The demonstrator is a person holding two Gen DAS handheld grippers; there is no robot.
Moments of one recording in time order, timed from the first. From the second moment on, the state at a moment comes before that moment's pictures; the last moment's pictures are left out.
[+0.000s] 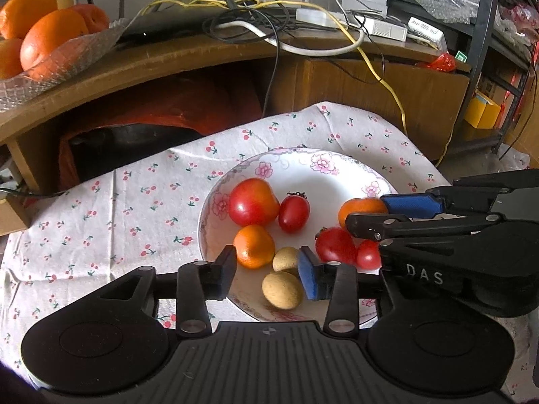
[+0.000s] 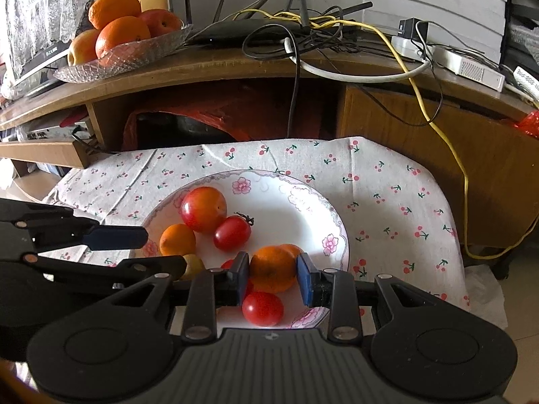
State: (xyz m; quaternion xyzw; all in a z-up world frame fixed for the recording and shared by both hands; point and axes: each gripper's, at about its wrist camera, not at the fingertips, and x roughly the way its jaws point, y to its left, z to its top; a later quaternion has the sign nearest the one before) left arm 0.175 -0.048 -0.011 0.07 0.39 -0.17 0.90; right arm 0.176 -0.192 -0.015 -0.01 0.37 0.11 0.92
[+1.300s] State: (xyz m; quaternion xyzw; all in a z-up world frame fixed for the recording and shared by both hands) left arm 0.060 -0.023 0.014 0.08 0.37 -0.08 0.92; right arm 0.032 -0.198 0.016 0.06 0.37 0.07 0.92
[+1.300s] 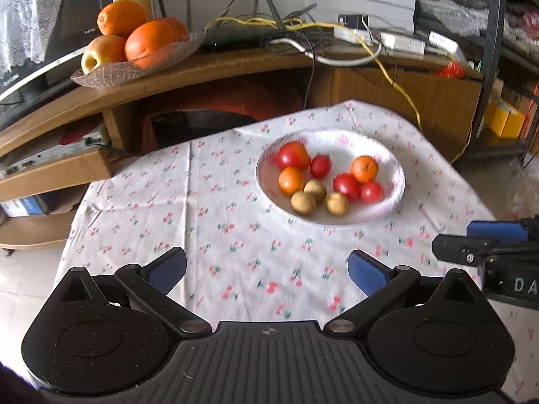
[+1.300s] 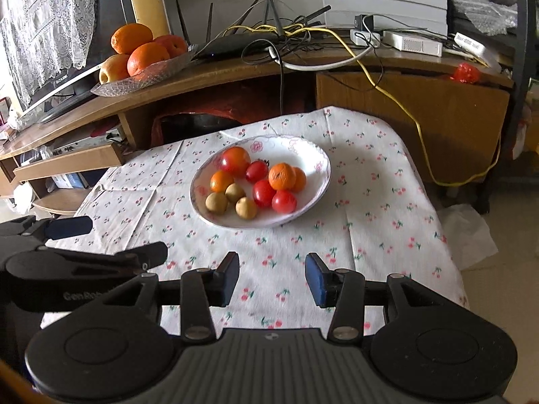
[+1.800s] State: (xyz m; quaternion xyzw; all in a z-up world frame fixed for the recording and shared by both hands) left arm 0.020 -0.013 0.026 0.02 0.38 -0.10 0.92; right arm -0.019 -0.197 0.022 0.08 0.36 0.08 0.93
